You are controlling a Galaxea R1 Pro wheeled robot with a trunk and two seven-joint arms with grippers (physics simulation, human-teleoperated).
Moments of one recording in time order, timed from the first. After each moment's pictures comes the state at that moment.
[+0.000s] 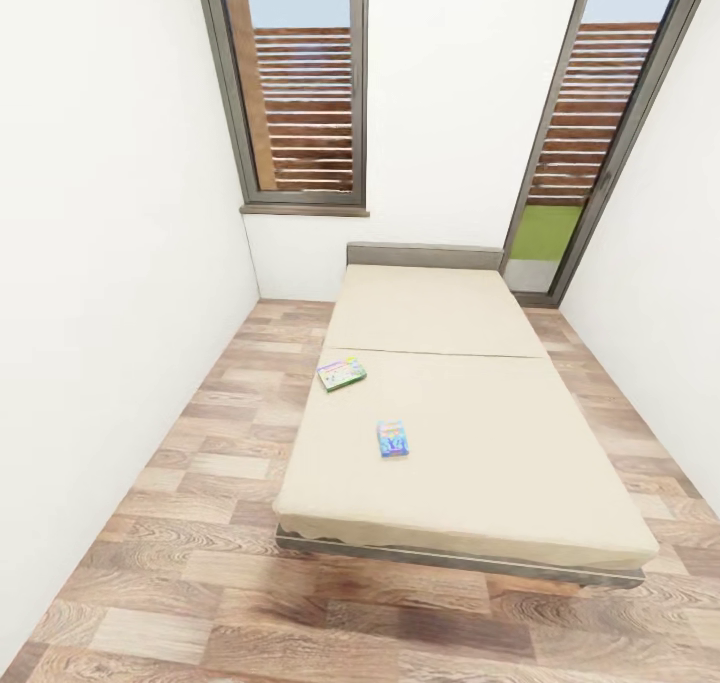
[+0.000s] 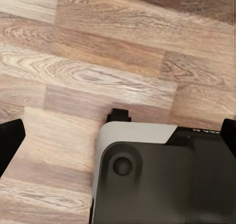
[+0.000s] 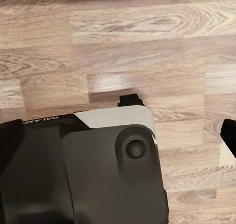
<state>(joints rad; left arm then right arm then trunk) -0.30 0.02 0.13 -0.26 0.00 0.05 0.01 -0.33 0.06 -0.02 -0.15 -0.12 -0.01 -0.13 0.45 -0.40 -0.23</state>
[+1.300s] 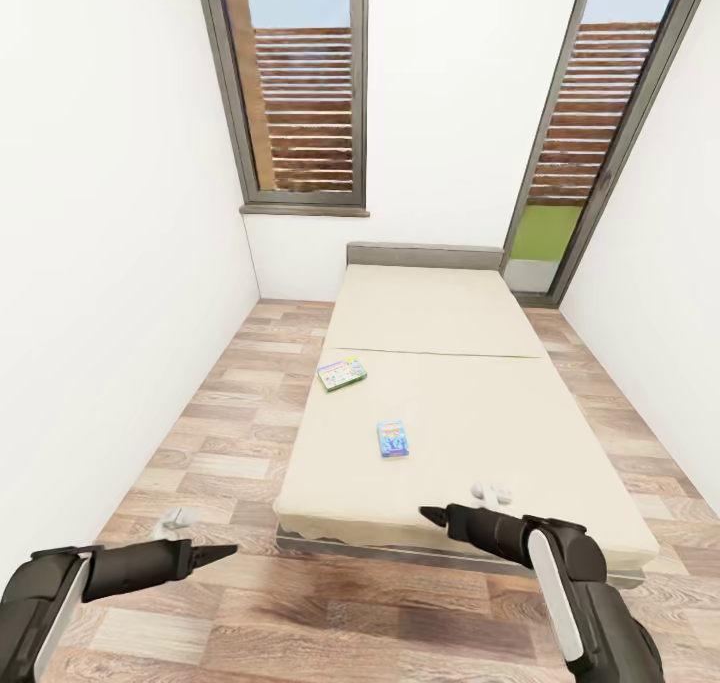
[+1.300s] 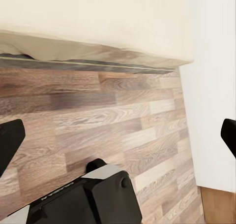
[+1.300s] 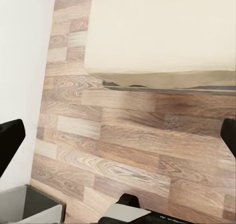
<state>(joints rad) -0.31 0.27 0.23 -1.18 0.00 0.84 -1.13 -0.30 0.04 -0.13 -1.44 -0.18 0.98 0.39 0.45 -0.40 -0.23</state>
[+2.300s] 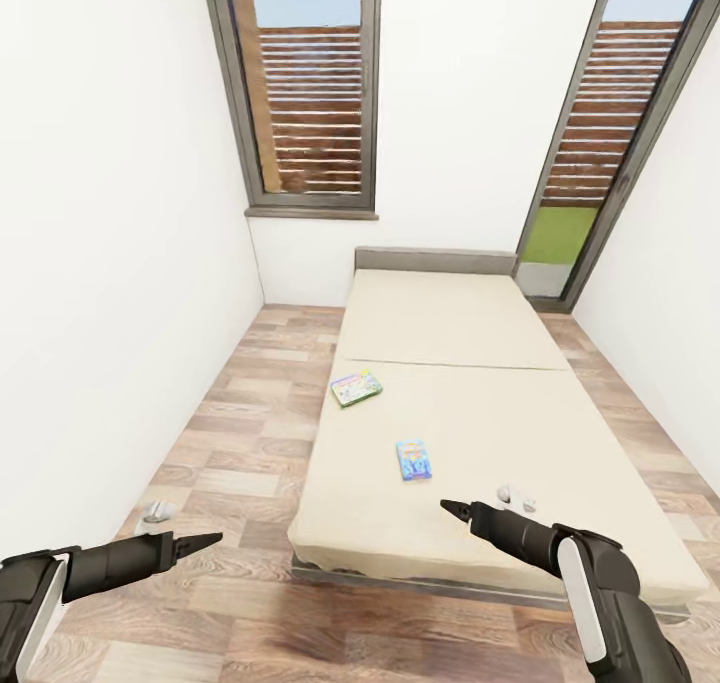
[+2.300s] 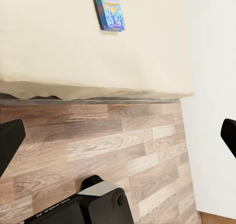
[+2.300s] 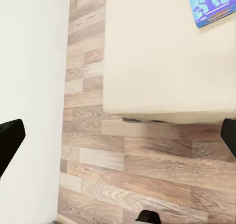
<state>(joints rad) -0.31 0.27 0.34 -1.18 0.00 0.84 -1.18 -0.30 0.04 -0.29 -1.40 -0.18 0.95 0.50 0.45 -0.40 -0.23</state>
